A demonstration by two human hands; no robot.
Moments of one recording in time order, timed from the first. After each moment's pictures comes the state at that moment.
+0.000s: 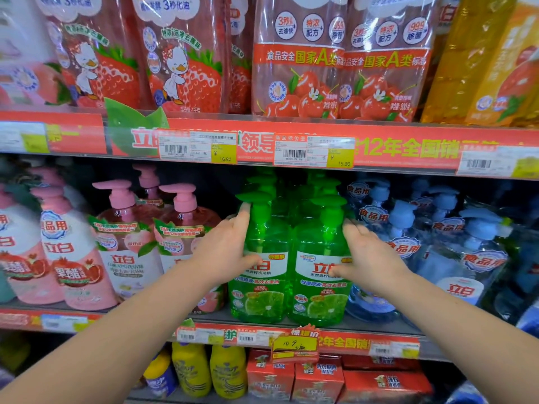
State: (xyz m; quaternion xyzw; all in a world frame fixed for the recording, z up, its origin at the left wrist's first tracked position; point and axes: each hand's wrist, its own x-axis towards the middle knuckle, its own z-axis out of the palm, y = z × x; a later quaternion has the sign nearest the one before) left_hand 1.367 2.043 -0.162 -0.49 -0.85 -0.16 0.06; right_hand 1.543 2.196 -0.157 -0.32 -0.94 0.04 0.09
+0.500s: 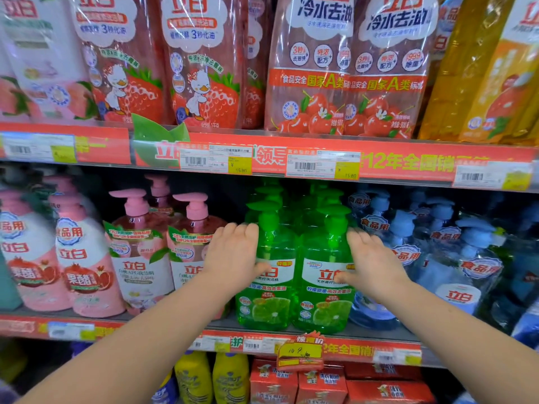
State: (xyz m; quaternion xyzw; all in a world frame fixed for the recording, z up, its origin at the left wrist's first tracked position) left_hand 1.364 2.043 -0.172 -0.48 -0.85 -0.07 0.19; right_hand 1.540 2.190 -0.160 -0.34 -0.94 -0.02 0.09
